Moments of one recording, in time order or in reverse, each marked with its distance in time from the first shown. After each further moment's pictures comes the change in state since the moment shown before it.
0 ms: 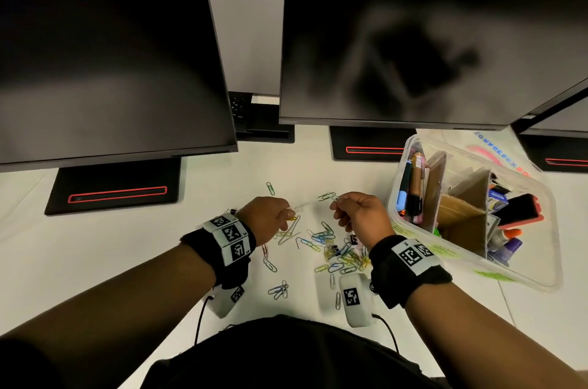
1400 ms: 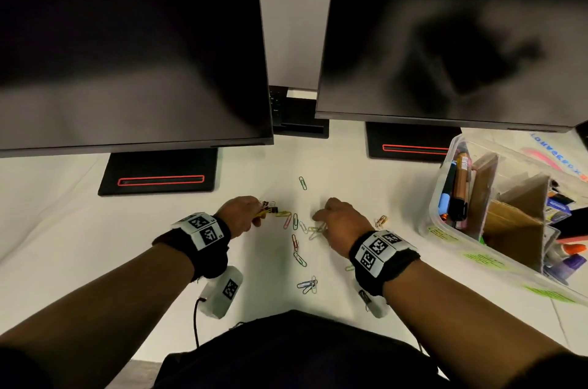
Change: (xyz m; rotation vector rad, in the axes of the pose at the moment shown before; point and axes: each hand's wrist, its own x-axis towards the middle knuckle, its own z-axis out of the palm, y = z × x) left_hand -0.032 -0.065 -0.031 -0.447 0.074 -0.388; right_hand 0.025 0.031 0.067 -1.111 -0.440 -0.345
